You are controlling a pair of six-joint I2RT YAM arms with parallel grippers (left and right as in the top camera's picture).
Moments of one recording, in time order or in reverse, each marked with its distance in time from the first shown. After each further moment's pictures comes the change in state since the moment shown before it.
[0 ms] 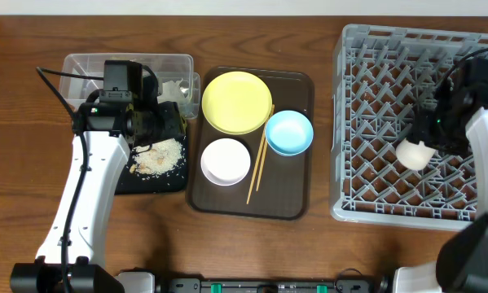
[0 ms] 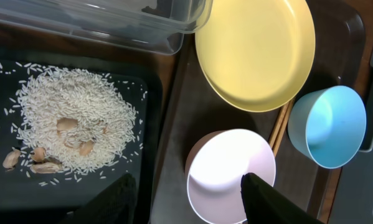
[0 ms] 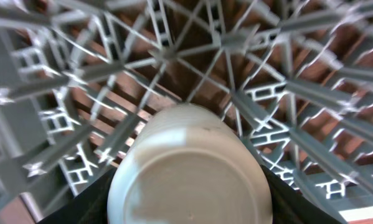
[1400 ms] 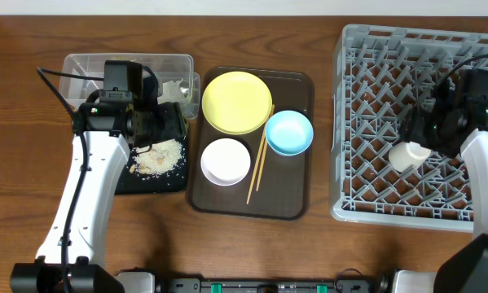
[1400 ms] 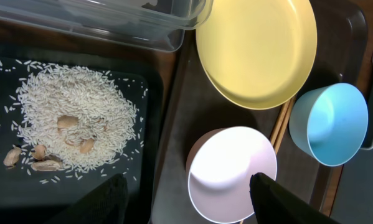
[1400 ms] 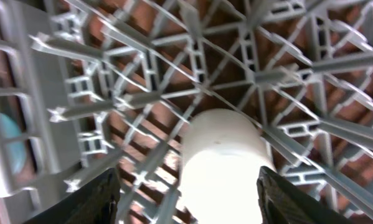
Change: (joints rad) left arm 0.000 0.000 0.000 -0.008 0.000 0.004; right arm 0.000 -0.084 -0.162 0.216 -0.112 -0.008
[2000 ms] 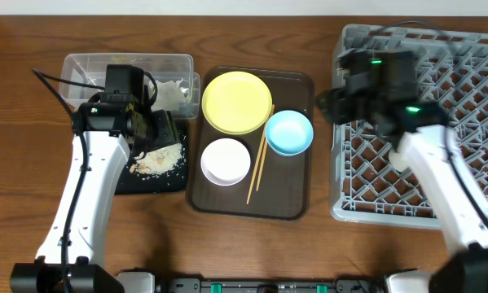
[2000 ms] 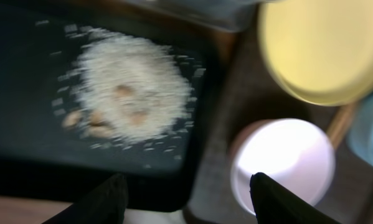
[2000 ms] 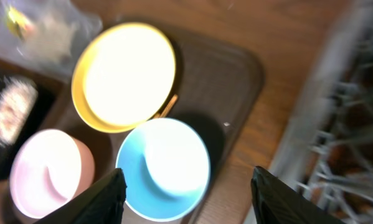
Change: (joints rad) left arm 0.000 0.000 0.000 -0.106 -0.187 -0.050; right arm 0.459 0.017 0.025 0.322 -0.206 -0.063
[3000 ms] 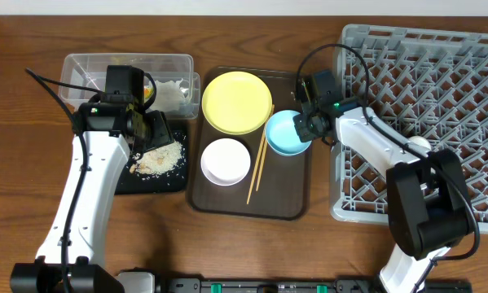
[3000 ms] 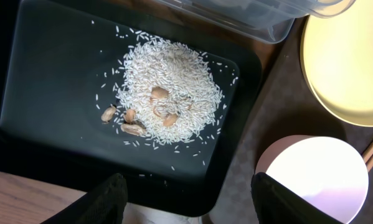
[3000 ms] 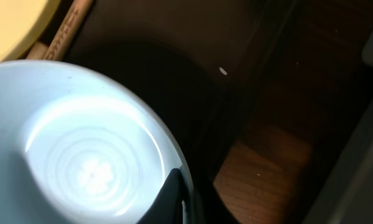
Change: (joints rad) left arm 0.000 0.000 0.000 -0.008 -0.099 -0.044; right arm 0.164 0.370 0.000 0.063 0.344 0.021
